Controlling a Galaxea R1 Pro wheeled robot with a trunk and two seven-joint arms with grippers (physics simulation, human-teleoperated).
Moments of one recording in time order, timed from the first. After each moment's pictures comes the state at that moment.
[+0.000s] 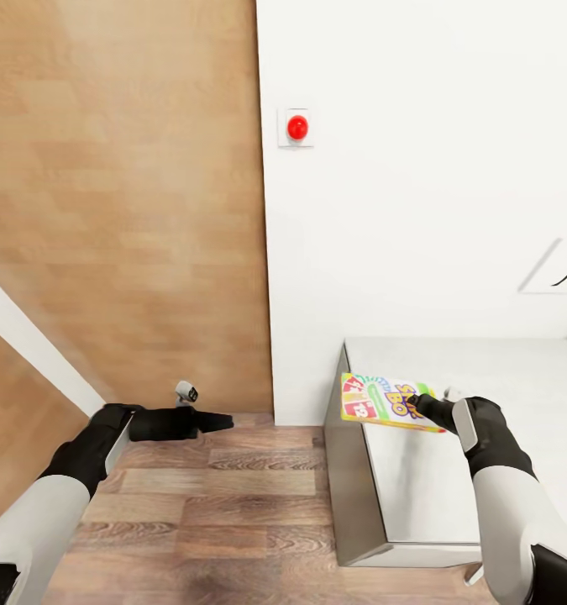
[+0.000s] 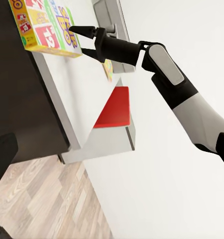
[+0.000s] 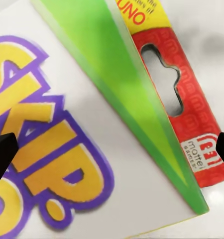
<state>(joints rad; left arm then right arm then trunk) -0.79 0.19 -0.05 -0.69 0.10 0.81 -1.56 -0.83 -0.09 -0.51 -0.76 -0.08 0.71 -0.03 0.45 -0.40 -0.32</state>
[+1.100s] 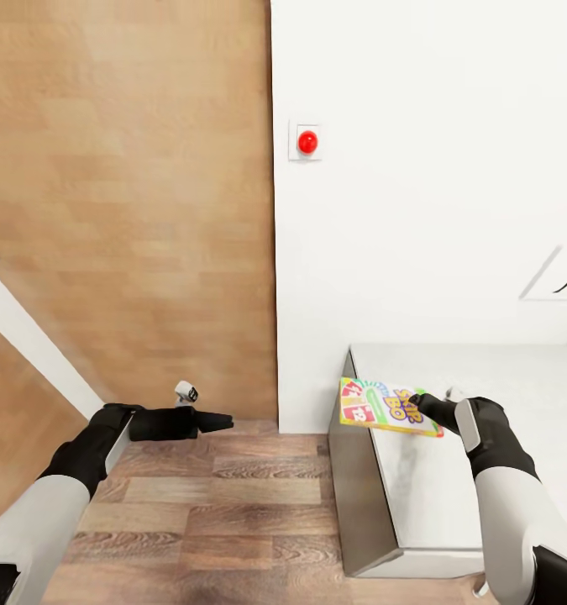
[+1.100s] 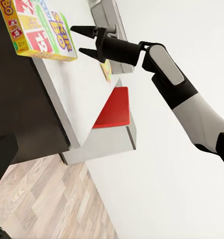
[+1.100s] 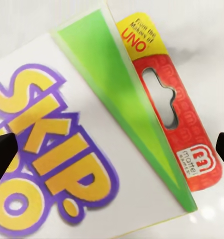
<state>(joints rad) -0.79 0.19 -0.05 -0.69 0.11 0.81 -1.56 -0.82 -0.09 -0.51 -0.77 -0.10 0.71 -0.03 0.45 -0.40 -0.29</state>
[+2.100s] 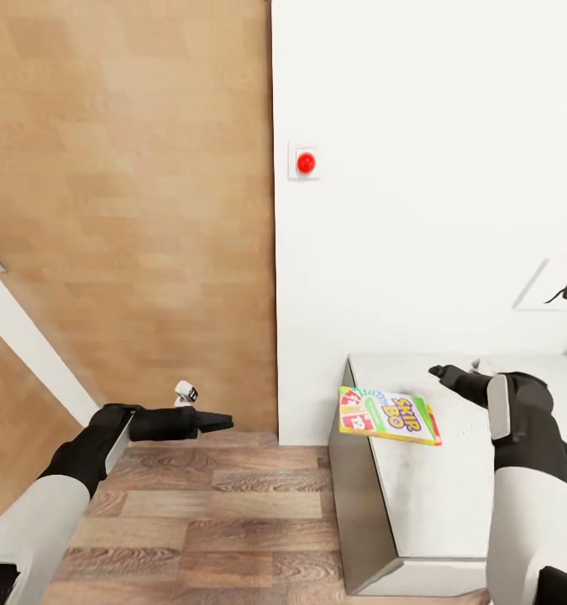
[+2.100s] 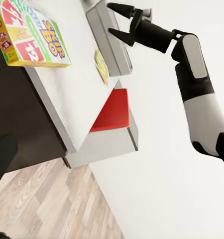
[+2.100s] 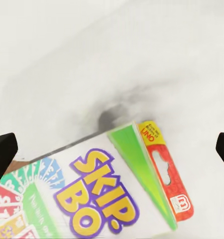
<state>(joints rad) -0.79 0.19 -0.05 -0.69 0.11 0.81 -1.56 -0.80 -0.09 -0.51 -1.15 -0.12 0.94 -0.01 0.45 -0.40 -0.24</state>
